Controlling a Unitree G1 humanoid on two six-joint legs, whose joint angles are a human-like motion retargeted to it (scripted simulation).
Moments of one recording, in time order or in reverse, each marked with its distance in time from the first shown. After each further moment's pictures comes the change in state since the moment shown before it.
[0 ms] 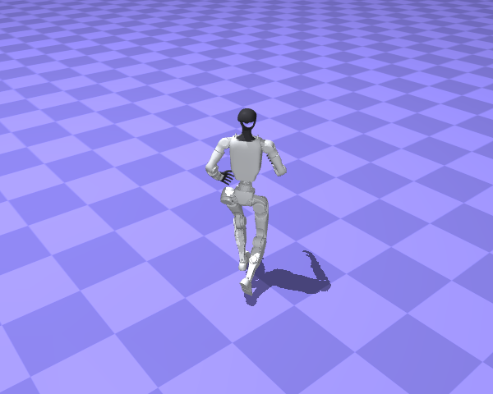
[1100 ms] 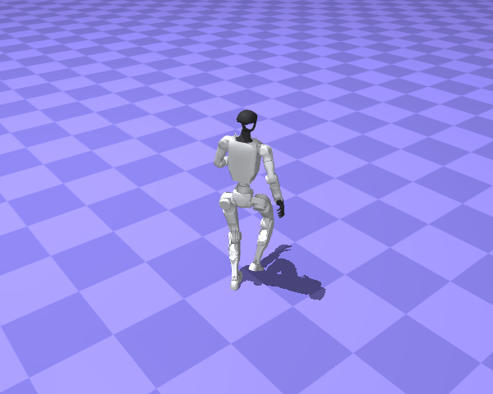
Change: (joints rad) left arm -0.562 -0.107 0.031 -0.085 -0.035 0.023 0.151; right arm 0.251 0.069 0.013 0.755 -0.046 0.076 0.048; waist -0.214 0.114 0.034; left_leg 0.377 0.068 -0.060 -0.050 -0.151 -0.029; right_leg -0.592 -0.011 0.005 0.364 -0.286 -0.156
